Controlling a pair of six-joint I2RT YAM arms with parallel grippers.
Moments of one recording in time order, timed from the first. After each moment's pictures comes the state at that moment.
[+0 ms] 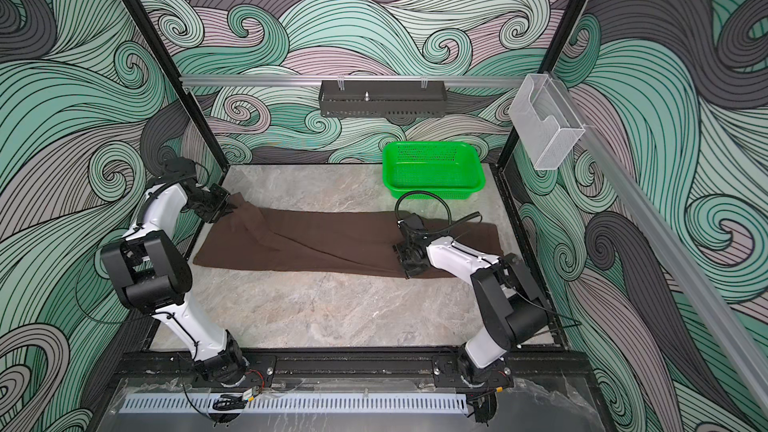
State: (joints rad) left arm 0.36 1.81 1.59 -0.95 0.35 -0.63; right arm 0.49 1.59 0.87 -0.46 -0.07 1.59
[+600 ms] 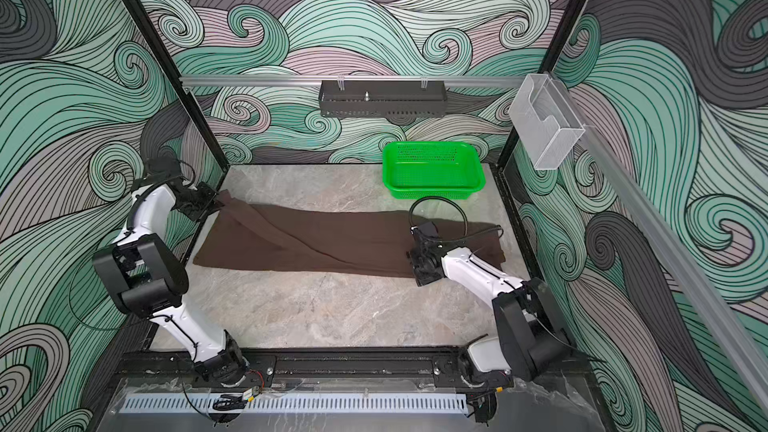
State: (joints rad) left arm 0.42 1.79 1.61 -0.94 0.33 -0.54; right arm 0.40 1.42 0.75 -0.55 -0.03 1.59
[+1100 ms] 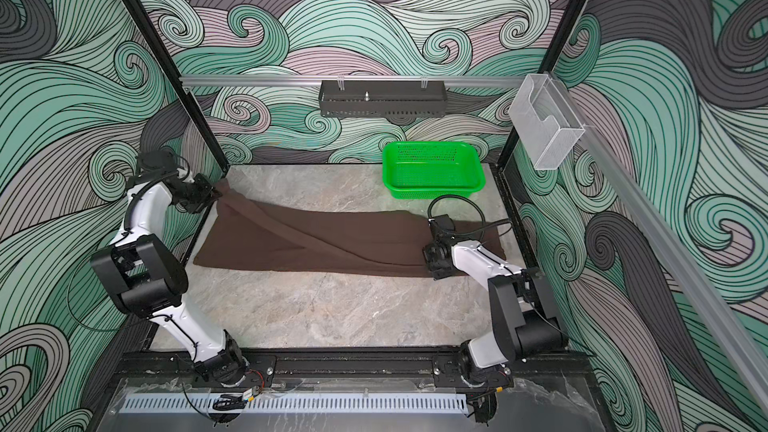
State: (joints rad) left arm 0.43 1.80 1.72 -0.87 0.42 -0.44; right arm 0.24 1.48 0.79 -0.54 -0.03 1.50
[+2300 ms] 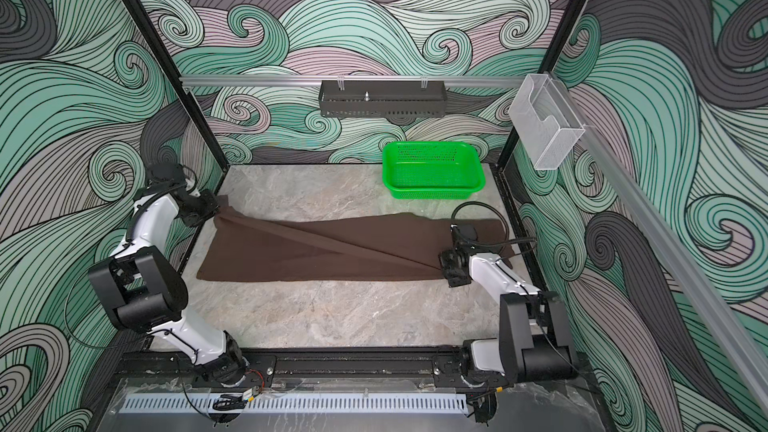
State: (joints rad) left arm 0.37 1.70 1.51 -0.85 0.19 -0.27; right arm 0.04 1.35 0.66 -0.53 -0.08 1.39
